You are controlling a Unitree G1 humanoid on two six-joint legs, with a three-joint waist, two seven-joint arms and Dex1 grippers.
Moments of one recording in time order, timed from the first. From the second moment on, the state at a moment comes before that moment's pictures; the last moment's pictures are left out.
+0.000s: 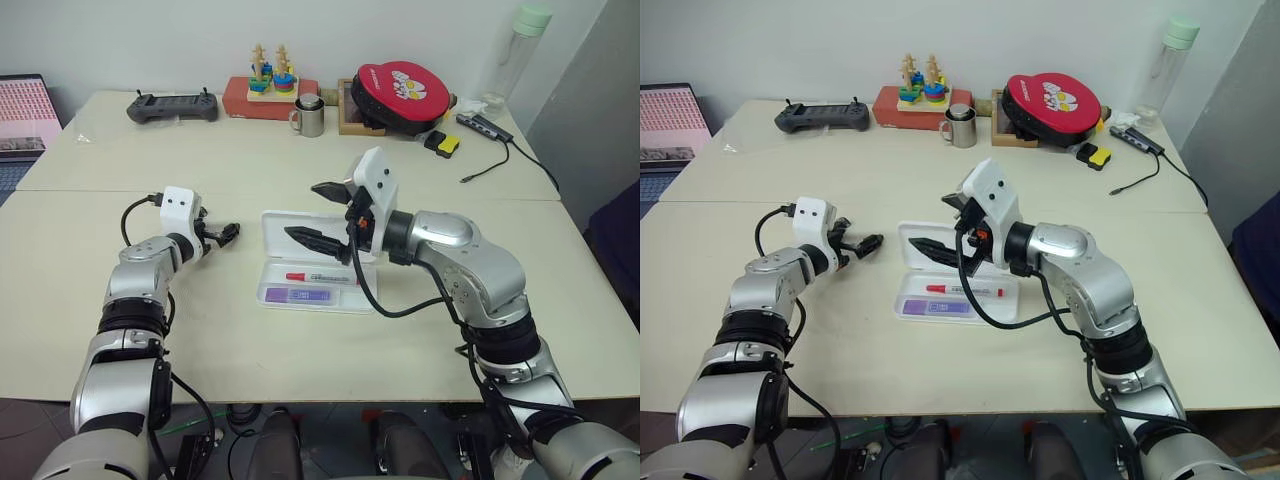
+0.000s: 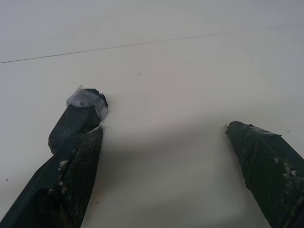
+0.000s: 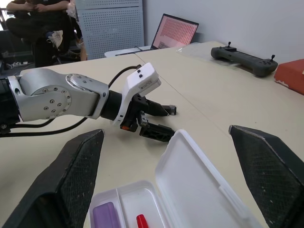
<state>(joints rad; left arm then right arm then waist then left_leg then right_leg) -0.74 0.55 0.16 0.75 -0.21 0.32 -0.54 -0.74 -0.21 0.22 -0.25 0.33 0.74 0.65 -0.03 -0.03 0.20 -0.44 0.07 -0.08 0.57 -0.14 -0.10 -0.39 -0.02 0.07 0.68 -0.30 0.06</state>
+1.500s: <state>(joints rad) -0.85 0.53 0.19 1.00 -0.14 0.17 -0.44 -0.73 -0.23 0.22 -0.25 0.33 0.73 0.63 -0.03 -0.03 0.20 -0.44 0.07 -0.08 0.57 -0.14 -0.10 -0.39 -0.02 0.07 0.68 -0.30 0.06</state>
